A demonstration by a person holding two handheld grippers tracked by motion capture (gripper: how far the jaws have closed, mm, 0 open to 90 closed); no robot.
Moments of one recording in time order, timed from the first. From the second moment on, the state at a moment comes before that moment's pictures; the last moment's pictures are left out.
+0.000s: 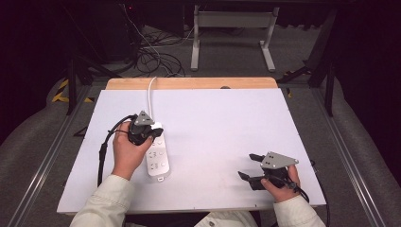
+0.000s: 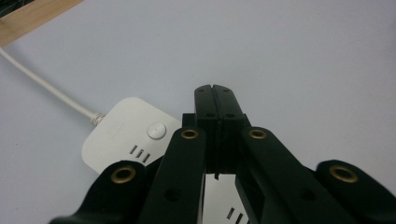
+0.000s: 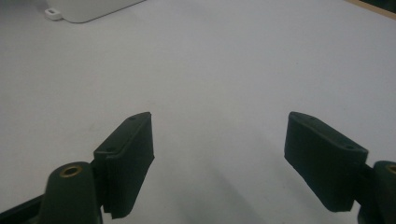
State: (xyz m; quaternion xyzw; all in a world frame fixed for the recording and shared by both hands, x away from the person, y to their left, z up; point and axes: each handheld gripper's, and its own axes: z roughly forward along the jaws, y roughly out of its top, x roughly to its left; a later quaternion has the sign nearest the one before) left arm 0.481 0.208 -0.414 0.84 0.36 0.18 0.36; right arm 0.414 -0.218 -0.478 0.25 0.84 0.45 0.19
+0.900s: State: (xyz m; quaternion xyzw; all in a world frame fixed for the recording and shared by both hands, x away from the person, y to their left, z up) left arm 0.522 0.222 -0.445 0.83 0.39 0.19 0.35; right arm 0.415 -0.219 -0.478 0.25 0.84 0.45 0.19
